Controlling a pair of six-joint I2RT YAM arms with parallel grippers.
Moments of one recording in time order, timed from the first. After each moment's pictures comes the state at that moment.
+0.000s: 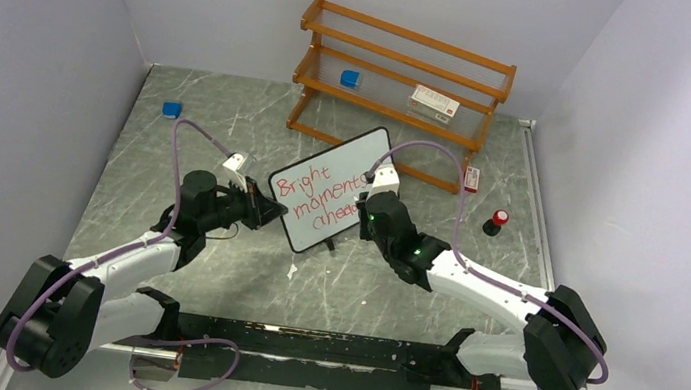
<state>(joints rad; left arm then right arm) -0.35 1.11 0.33 0.50 0.50 -0.46 0.85 1.27 0.69 0.04 0.42 0.25</state>
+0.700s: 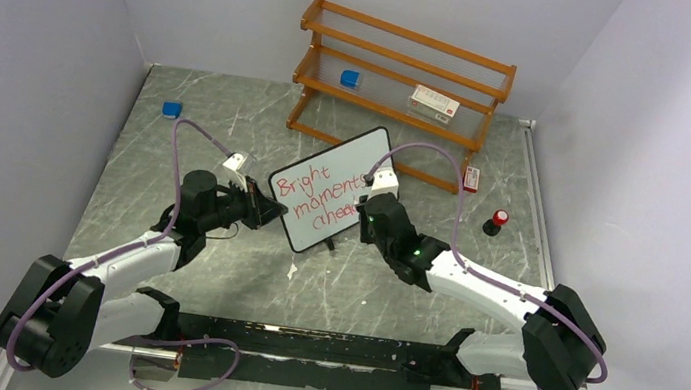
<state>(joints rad) -0.35 1.11 0.33 0.50 0.50 -0.46 0.85 1.28 0.68 0.02 0.41 0.25</state>
